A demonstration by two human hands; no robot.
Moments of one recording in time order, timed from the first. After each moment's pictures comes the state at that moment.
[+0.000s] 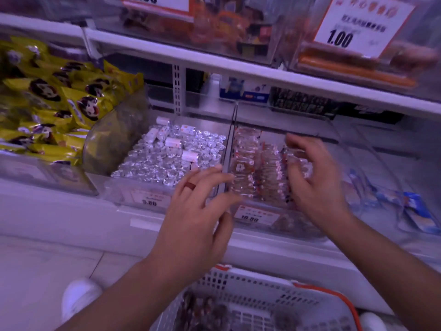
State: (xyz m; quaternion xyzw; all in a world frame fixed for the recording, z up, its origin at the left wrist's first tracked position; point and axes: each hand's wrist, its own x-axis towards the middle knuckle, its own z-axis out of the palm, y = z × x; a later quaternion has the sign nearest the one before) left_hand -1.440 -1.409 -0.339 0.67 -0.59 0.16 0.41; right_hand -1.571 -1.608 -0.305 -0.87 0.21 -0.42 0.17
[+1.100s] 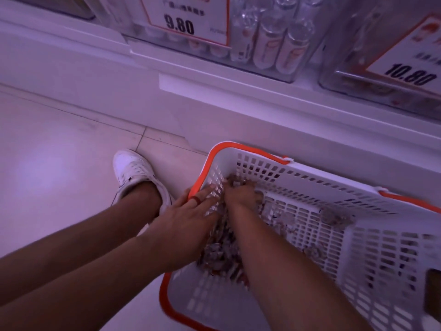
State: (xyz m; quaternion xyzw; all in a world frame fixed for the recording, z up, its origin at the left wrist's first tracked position) left_hand -1.440 -1.275 -0.558 0.73 -0.65 -0.20 -0.06; right_hand -1.488 -1.420 -0.715 -0.57 0.69 0.09 0.43
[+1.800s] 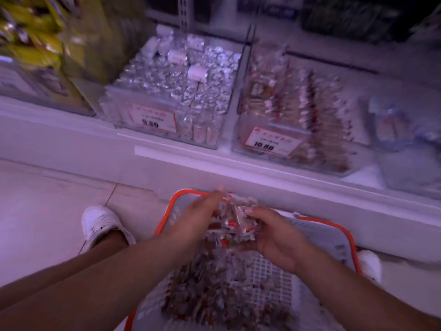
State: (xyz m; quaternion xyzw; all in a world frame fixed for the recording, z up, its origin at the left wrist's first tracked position) left_hand -1.490 -1.376 -0.448 0.63 -0.05 -0.56 0.54; right_hand -1.622 -1.498 -0.476 -0.40 0.35 -0.01 0.85
